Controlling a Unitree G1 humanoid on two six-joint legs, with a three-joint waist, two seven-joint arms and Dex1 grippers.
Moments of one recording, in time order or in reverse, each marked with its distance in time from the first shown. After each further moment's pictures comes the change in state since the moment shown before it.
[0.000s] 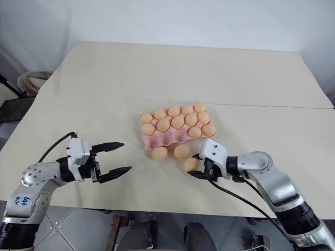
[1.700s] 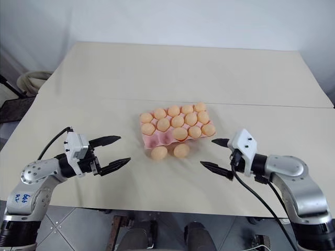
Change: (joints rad) left arm -0.055 -0.024 0.015 0.027 -0.001 0.030 0.055; right arm 0.208 0.029 -0.378 -0.083 0.118 -0.060 0.008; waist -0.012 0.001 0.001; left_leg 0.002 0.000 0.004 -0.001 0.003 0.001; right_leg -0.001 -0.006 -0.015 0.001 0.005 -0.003
